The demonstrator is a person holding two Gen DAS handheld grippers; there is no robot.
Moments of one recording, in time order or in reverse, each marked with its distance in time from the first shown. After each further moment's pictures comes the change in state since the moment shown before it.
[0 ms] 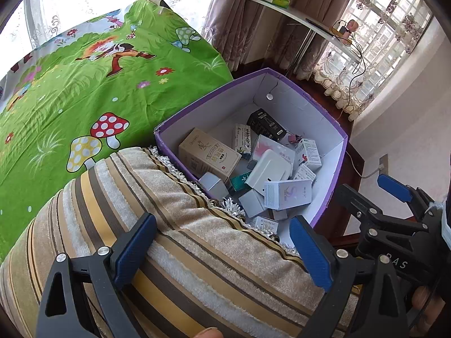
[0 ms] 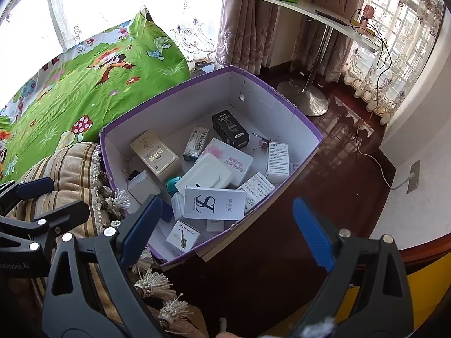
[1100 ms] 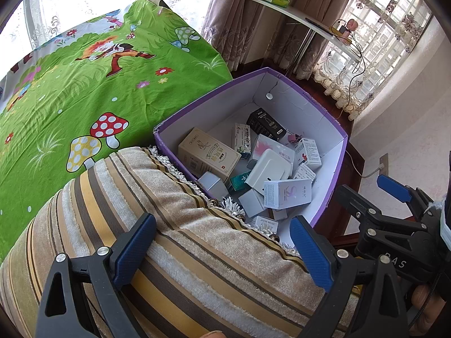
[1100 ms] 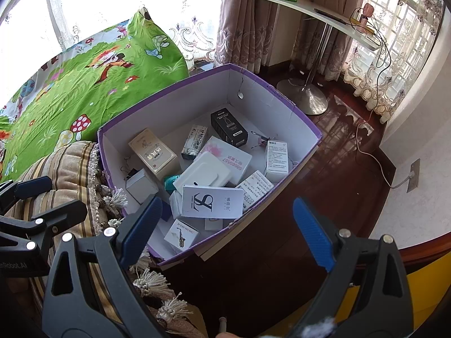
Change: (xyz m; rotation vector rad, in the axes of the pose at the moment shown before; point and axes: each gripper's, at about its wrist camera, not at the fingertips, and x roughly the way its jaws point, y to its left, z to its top) left arm 0.001 -0.001 0.000 0.000 0.001 -0.001; right arm 0.003 -0.001 -0.002 0.002 0.004 -0.001
